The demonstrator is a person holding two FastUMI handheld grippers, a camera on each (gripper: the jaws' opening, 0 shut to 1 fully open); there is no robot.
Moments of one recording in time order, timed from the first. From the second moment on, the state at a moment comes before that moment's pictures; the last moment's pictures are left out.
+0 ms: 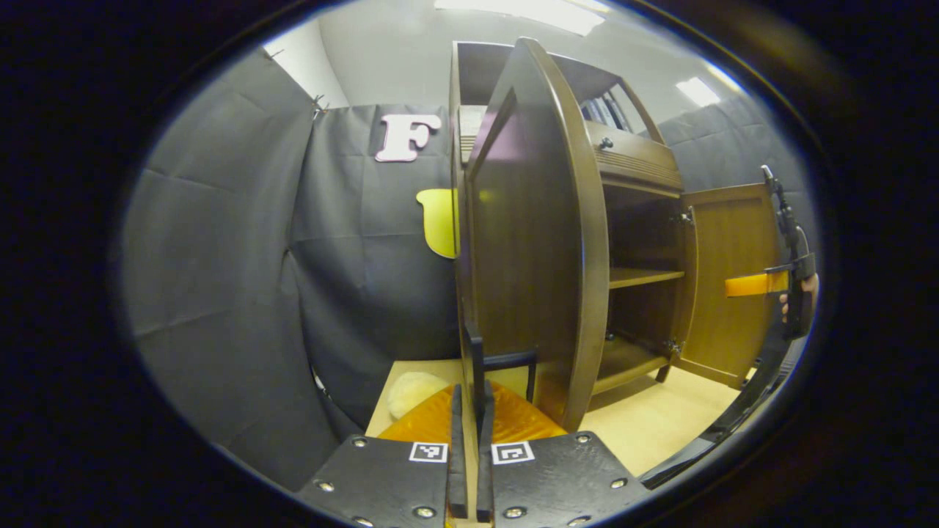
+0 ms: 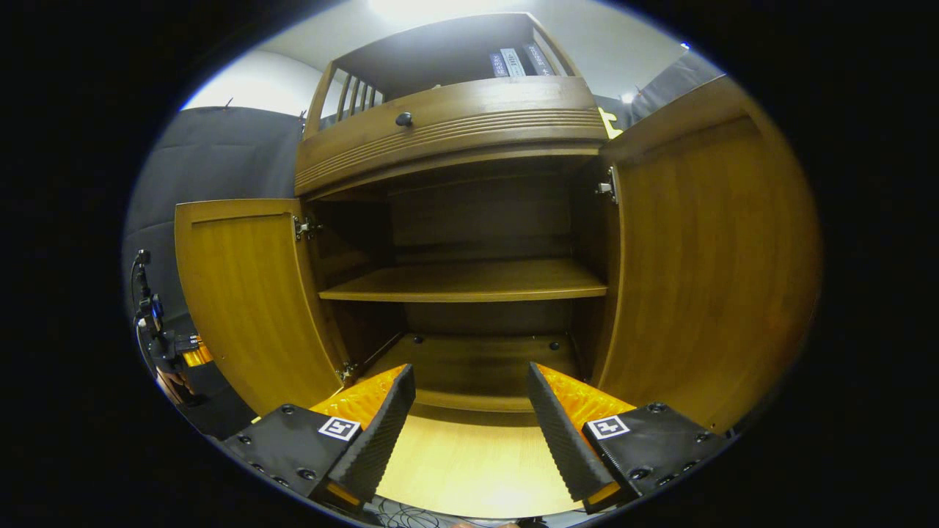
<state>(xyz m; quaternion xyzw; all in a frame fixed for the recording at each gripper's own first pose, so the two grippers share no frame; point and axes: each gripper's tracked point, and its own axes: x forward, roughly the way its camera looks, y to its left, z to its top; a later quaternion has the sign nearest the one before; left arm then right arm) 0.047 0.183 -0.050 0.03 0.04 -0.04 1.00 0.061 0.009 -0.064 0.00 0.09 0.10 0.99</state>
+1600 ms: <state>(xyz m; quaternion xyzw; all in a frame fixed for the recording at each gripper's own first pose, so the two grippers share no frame) -0.017 0.079 0.027 -0.05 -0.02 0.04 1.00 0.011 -0.061 -0.050 -0.02 0.08 0.03 1.00</state>
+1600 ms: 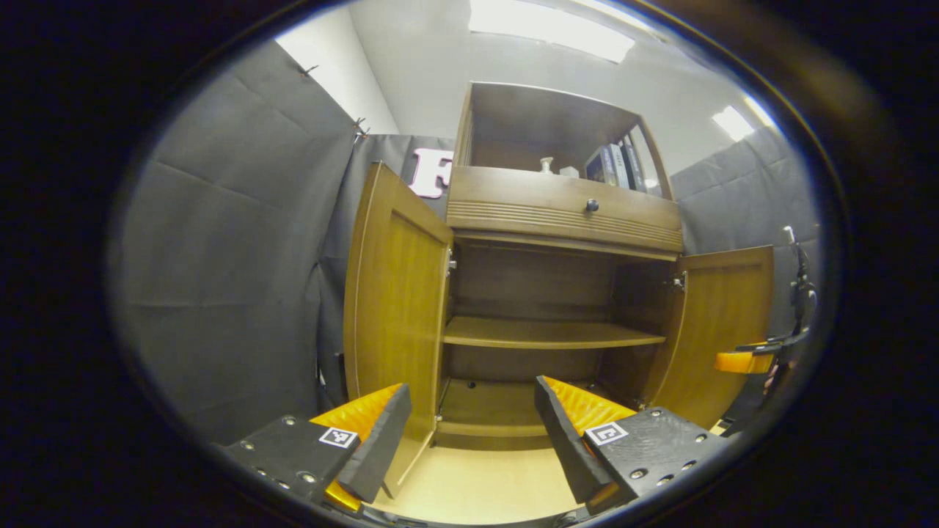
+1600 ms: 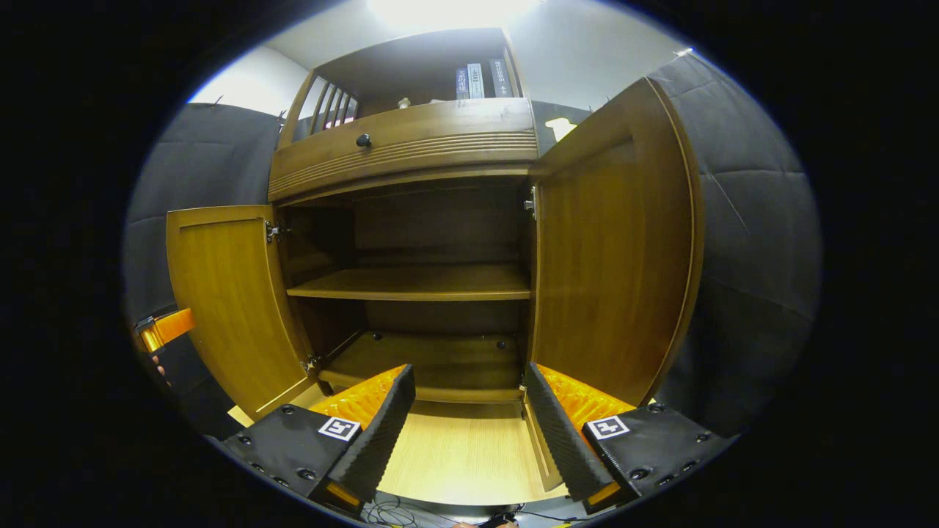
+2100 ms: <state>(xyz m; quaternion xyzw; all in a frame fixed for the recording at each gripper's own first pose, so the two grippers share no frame) -0.020 0.069 0.023 -0.03 -0.01 0.02 1.00 0.012 -0.052 -0.053 -0.01 0.09 0.03 1.00</state>
